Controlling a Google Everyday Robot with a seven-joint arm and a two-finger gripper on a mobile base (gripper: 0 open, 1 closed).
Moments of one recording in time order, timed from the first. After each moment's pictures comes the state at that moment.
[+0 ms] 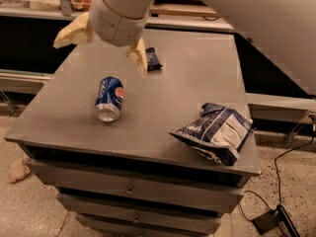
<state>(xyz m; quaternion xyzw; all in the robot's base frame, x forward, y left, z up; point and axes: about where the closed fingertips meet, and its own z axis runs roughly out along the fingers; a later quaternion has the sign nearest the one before) 0.533 0.105 0.966 -0.97 0.00 -0.12 0.23</state>
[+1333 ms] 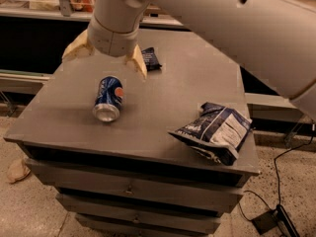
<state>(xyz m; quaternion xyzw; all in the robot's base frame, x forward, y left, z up) 0.560 0.115 0.923 -0.98 0.00 -0.12 0.18</state>
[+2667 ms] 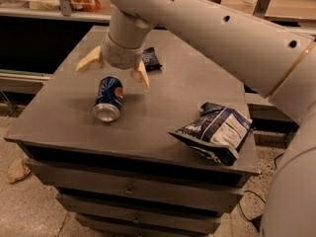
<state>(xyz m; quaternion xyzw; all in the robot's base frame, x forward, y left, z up) 0.590 0.108 0.866 -0.98 -0.01 -0.08 0.19</state>
